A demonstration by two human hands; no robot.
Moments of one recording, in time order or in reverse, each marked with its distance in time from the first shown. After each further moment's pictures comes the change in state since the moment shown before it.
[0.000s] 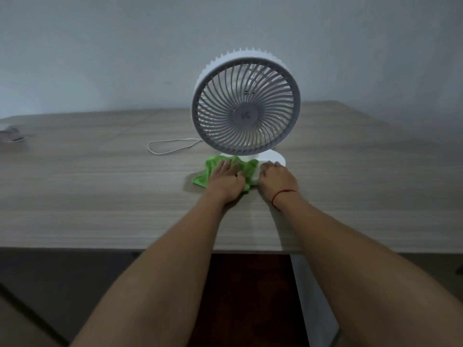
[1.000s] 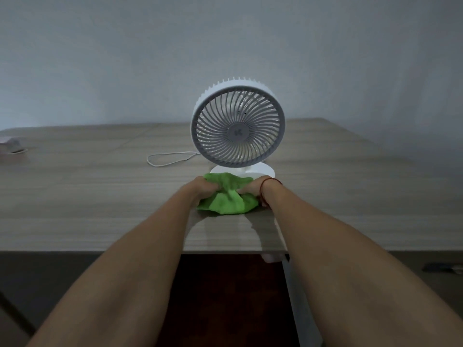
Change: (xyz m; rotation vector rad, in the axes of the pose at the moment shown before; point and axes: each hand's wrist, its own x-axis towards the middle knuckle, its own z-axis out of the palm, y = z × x) left_hand -0.035 -0.001 -0.059 -0.728 -0.121 -0.541; right_hand -0.008 -0.037 -0.048 0.352 -0.562 0.350
